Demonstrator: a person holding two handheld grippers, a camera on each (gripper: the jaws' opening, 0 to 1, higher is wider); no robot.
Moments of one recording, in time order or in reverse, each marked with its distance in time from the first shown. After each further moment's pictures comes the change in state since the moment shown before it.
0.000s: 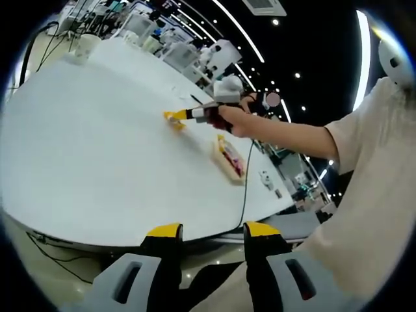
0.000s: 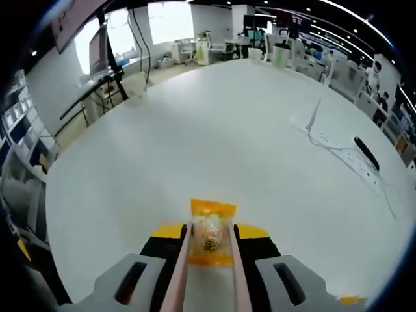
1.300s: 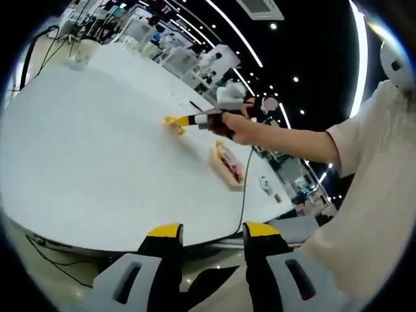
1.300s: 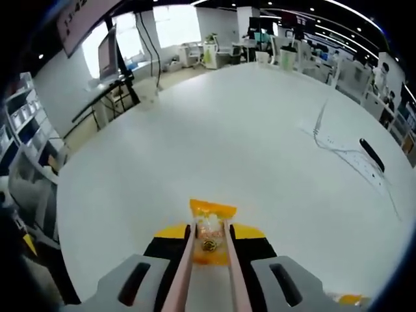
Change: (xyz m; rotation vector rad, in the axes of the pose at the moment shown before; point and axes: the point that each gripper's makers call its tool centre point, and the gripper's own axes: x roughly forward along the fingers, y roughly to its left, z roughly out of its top) left arm 0.001 -0.008 0.009 0.015 -0.038 -0.010; right arm -0.019 0.012 0.003 -0.002 -0.043 0.068
